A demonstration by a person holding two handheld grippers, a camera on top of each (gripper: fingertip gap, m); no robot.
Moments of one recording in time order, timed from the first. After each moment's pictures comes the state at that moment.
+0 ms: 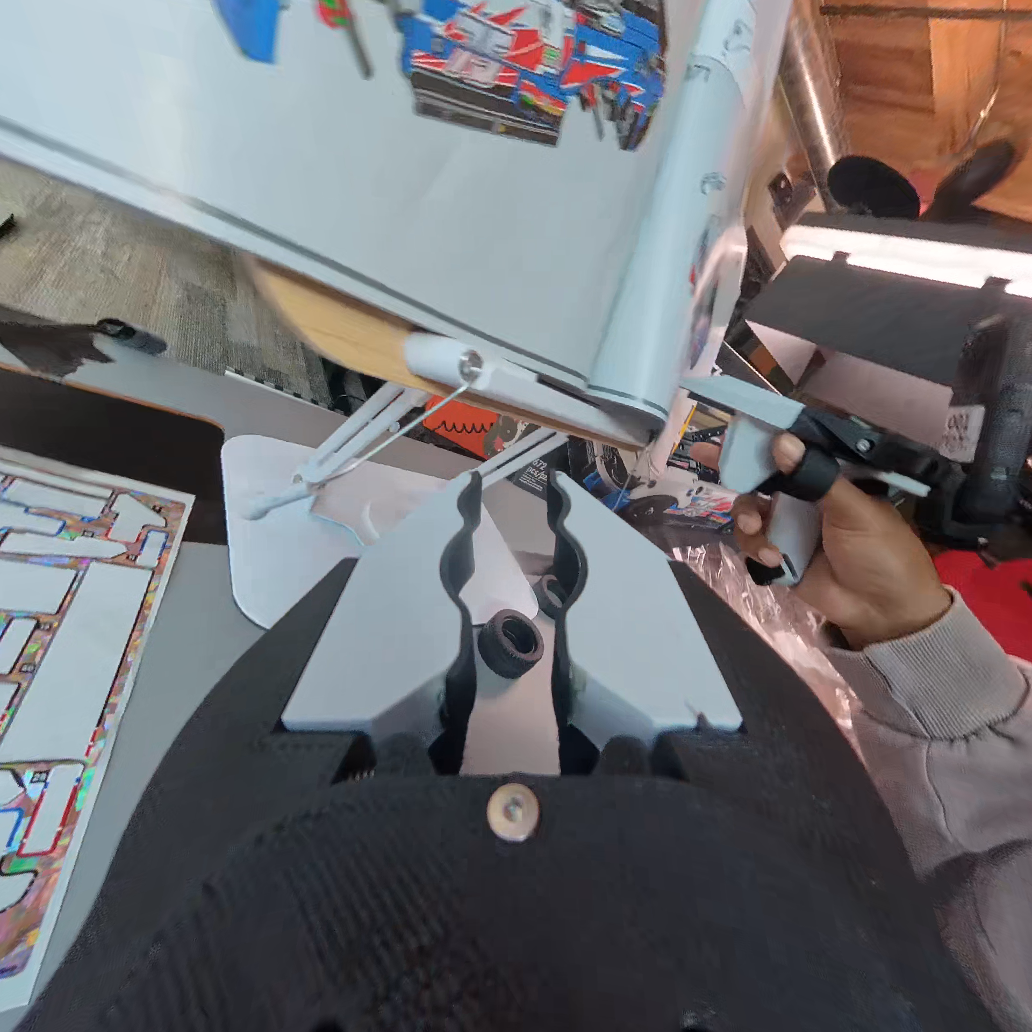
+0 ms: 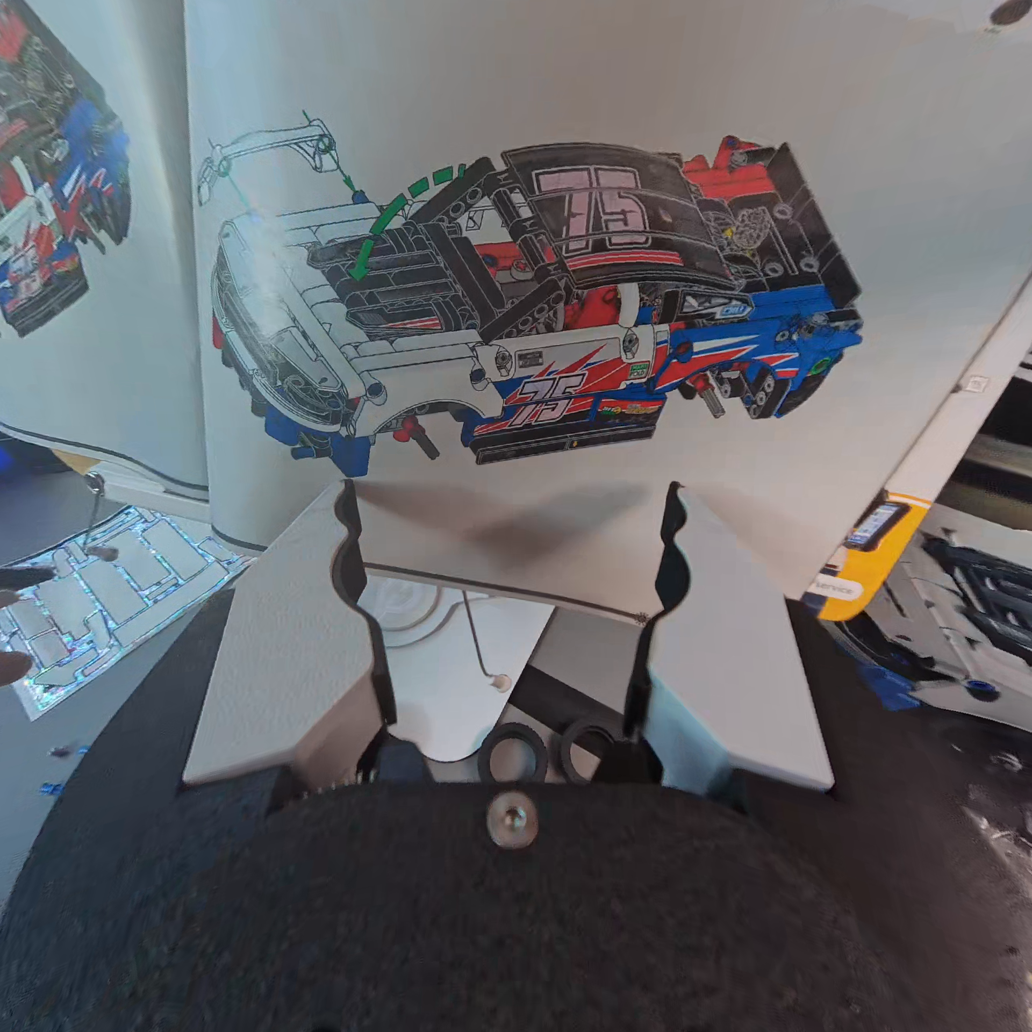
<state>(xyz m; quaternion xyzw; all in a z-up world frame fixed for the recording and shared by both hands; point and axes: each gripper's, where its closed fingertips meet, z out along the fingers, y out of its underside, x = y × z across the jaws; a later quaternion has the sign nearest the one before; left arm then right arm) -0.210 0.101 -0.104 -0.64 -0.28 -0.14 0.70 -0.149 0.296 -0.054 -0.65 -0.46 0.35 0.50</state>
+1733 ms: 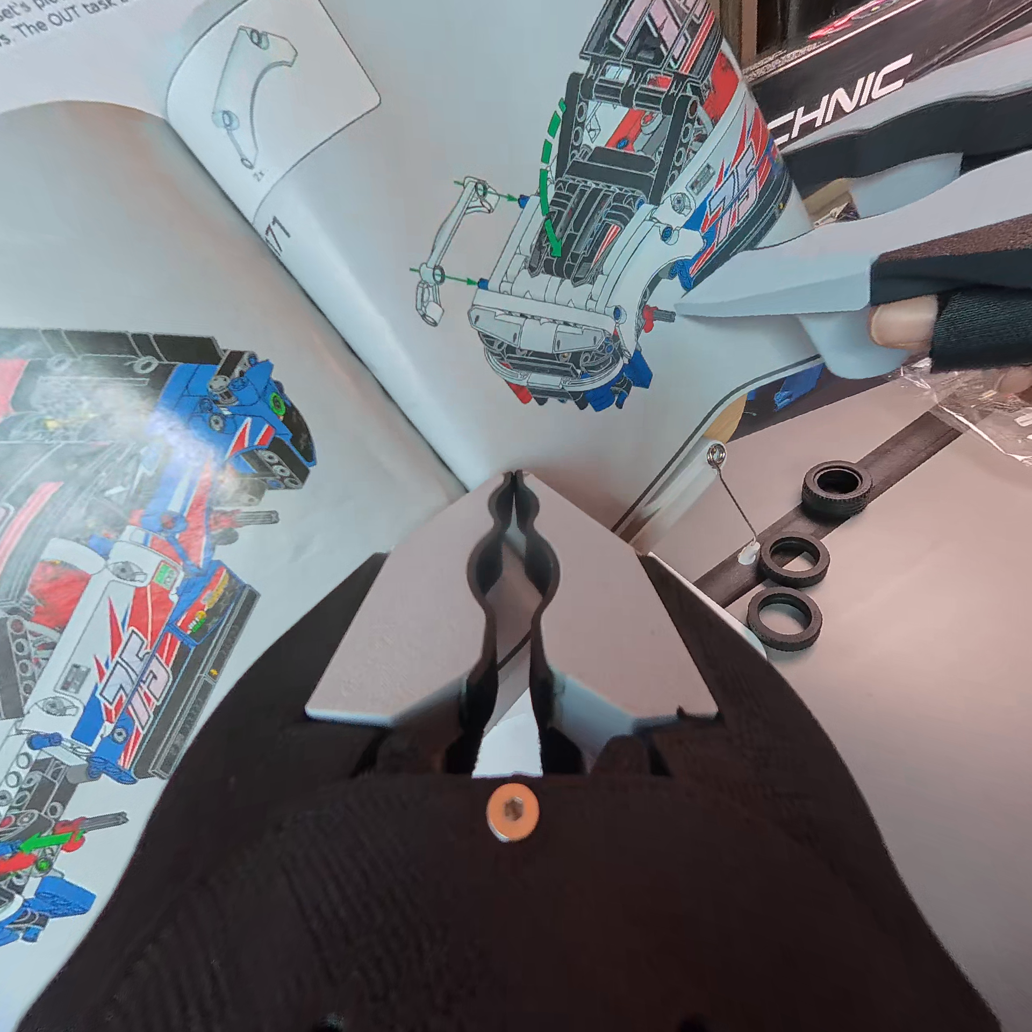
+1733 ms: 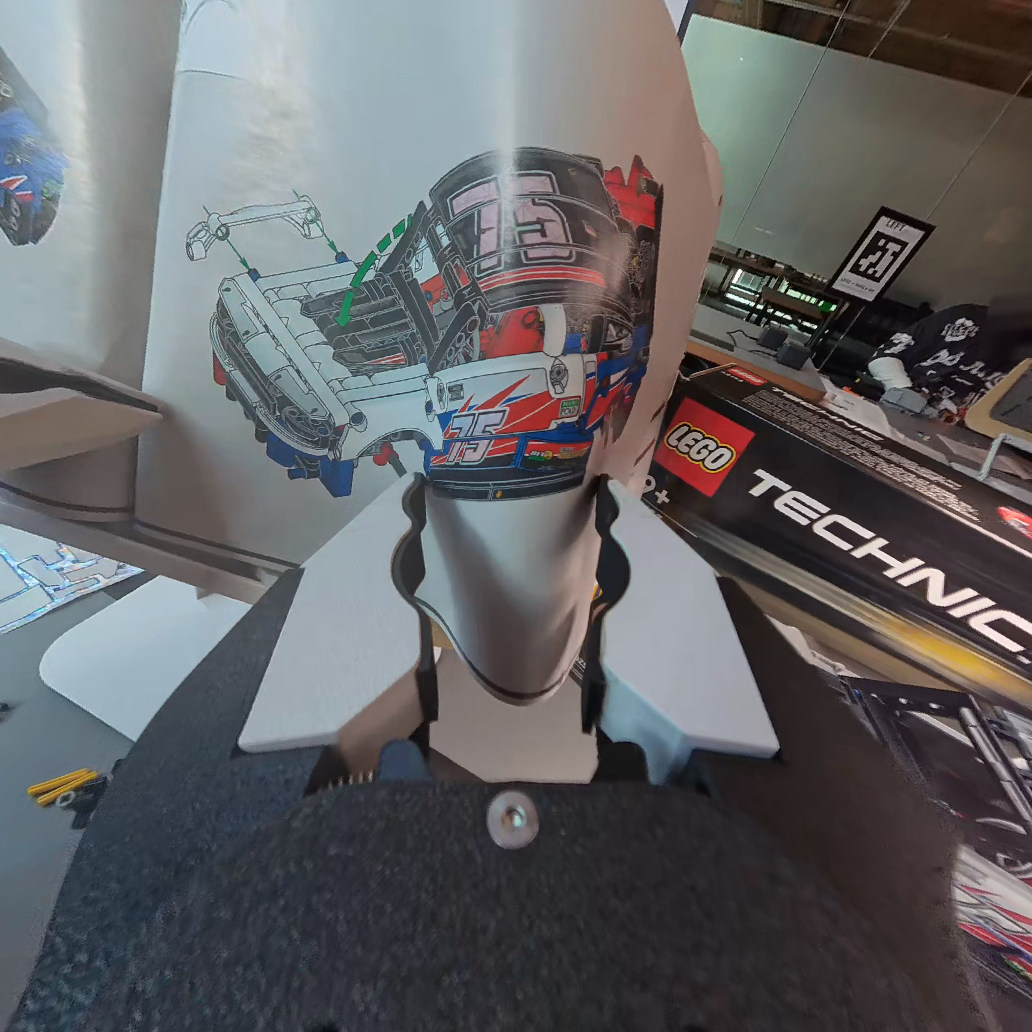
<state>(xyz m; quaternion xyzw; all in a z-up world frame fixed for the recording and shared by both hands) -0.205 0.218 -0.036 -0.78 0.02 0.21 0.59 -0.137 0.327 -0.016 -0.57 -0.47 0.28 0.61</state>
